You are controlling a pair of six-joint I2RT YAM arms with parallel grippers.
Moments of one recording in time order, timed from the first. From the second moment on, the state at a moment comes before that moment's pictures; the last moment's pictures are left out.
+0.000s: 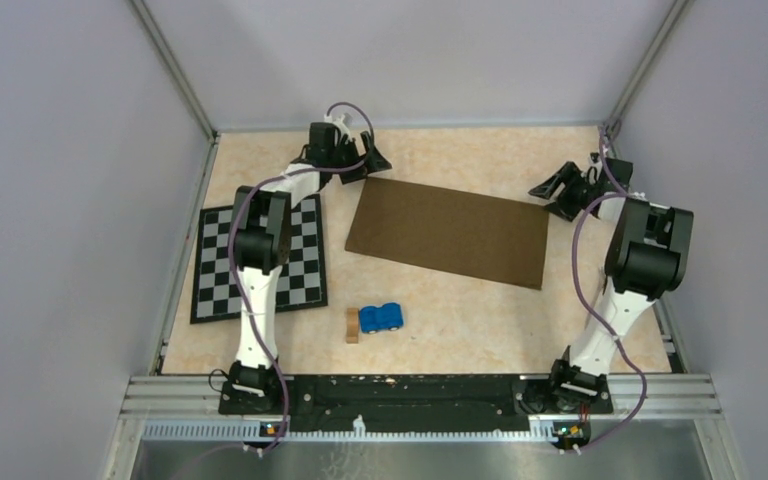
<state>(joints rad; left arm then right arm) -0.20 2.34 1.73 0.05 0.55 -0.58 -0.30 2.01 1.19 0.04 -0.65 0.51</state>
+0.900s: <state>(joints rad) -0.21 2.45 1.75 0.31 0.73 -0.75 -0.09 2.18 1.16 0.53 -0.85 0.88</state>
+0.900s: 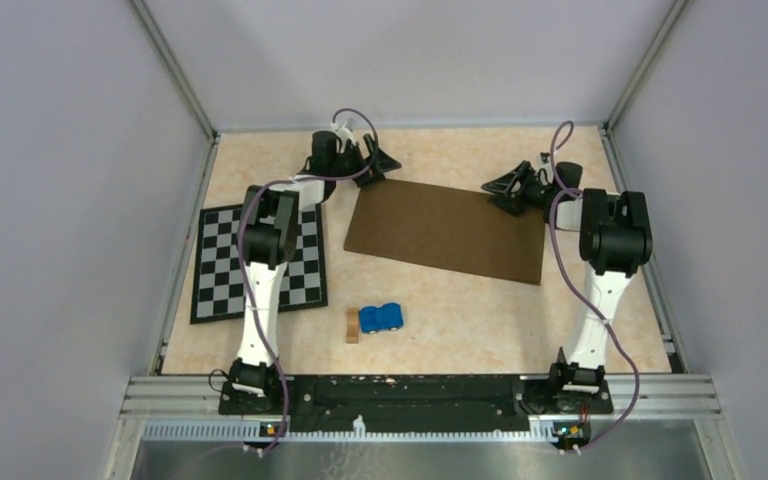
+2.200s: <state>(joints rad) -0.31 1.73 1.44 -0.27 0.67 -0.42 -0.07 1.96 1.59 -0.99 -0.04 0.22</state>
